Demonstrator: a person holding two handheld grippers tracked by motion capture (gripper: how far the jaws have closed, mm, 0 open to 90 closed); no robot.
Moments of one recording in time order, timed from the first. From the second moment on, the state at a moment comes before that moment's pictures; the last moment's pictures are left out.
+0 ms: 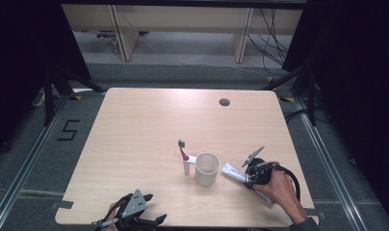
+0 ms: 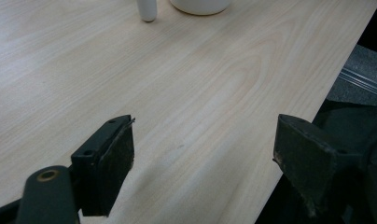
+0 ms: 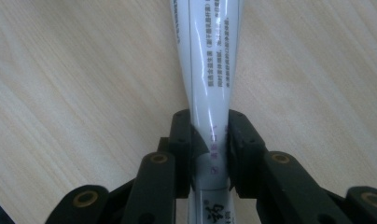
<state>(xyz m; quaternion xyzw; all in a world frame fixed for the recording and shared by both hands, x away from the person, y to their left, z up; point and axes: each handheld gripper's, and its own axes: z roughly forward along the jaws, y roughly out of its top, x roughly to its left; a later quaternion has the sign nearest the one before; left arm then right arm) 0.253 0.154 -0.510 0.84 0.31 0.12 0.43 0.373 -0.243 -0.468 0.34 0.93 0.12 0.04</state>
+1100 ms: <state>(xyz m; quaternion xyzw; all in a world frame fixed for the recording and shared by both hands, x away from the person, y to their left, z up) 0.253 0.154 -0.510 0.84 0.31 0.13 0.43 0.389 -0.236 -0.474 0.29 0.95 0.06 0.03</state>
